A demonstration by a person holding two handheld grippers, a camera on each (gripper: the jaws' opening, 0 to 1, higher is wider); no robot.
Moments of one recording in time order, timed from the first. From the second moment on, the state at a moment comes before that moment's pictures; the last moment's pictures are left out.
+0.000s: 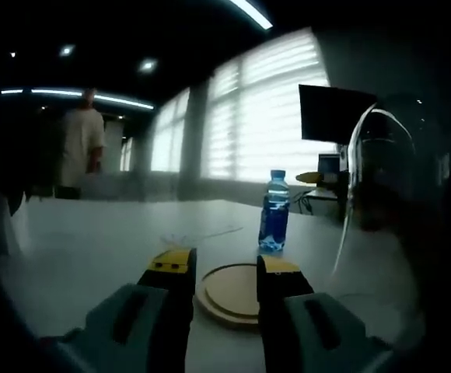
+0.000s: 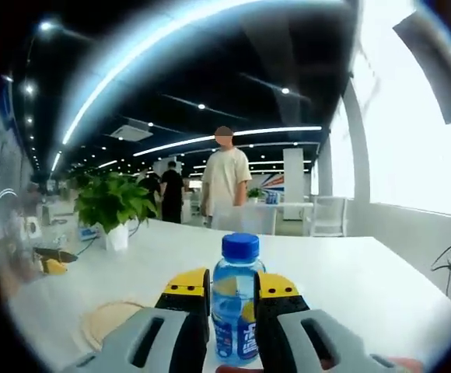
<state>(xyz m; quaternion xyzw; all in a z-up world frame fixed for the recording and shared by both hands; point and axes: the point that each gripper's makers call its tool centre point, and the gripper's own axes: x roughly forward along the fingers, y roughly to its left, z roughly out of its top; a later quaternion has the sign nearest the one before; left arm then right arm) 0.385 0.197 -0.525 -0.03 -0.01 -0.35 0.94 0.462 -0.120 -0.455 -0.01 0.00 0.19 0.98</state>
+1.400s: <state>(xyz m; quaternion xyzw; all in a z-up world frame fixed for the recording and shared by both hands) 0.382 0.196 -0.522 -0.05 -0.02 -0.36 0.93 0.530 -0.103 -0.454 0.04 0.01 0.18 0.98</state>
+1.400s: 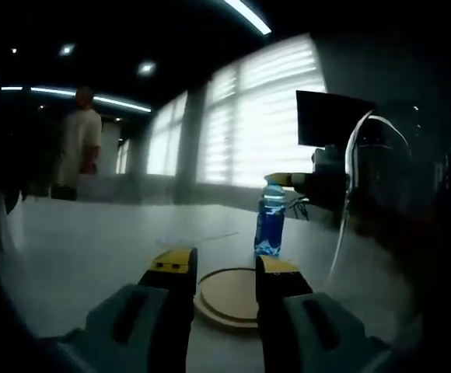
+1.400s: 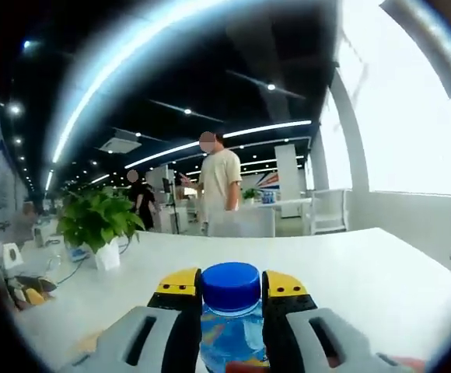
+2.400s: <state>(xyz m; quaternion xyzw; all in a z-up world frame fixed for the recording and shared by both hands) 0.380 0.189 -0.525 -0.05 -0.02 -0.37 0.93 0.535 -0.100 -0.463 0.02 0.02 0.20 0.98</state>
